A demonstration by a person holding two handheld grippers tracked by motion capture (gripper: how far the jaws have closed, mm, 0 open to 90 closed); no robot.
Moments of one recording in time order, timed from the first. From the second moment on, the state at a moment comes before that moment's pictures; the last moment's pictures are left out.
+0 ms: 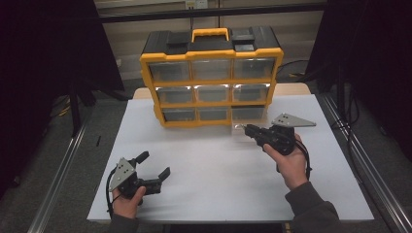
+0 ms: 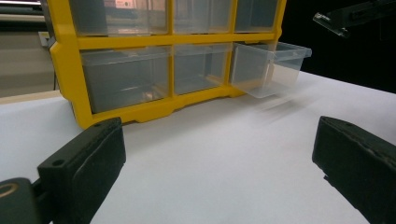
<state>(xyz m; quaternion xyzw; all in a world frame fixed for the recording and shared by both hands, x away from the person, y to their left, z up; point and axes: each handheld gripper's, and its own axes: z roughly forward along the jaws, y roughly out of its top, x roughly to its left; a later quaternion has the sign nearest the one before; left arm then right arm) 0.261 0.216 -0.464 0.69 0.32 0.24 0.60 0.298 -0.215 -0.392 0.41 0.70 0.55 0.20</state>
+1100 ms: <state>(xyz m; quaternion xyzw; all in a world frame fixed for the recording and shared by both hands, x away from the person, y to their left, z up) 0.261 0.216 -0.464 0.69 0.33 0.24 0.61 0.316 -0.217 -0.386 0.42 0.69 0.55 0.23</state>
